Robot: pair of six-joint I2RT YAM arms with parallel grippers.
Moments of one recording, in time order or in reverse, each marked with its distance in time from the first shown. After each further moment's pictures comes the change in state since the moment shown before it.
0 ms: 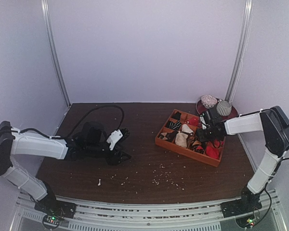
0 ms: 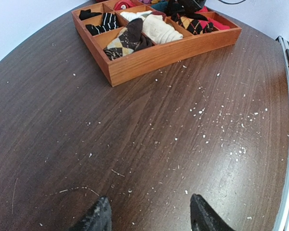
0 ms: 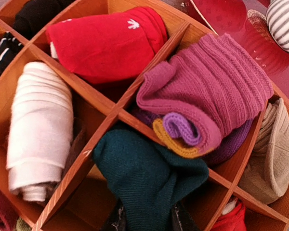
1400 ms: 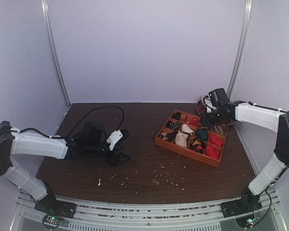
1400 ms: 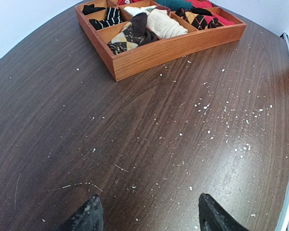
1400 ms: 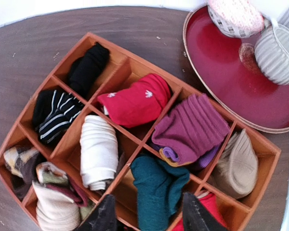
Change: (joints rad) left arm 0.000 -0.001 0.009 -0.033 -0.021 0.006; right arm -0.031 -0.141 0.222 -0.295 -0.114 0.040
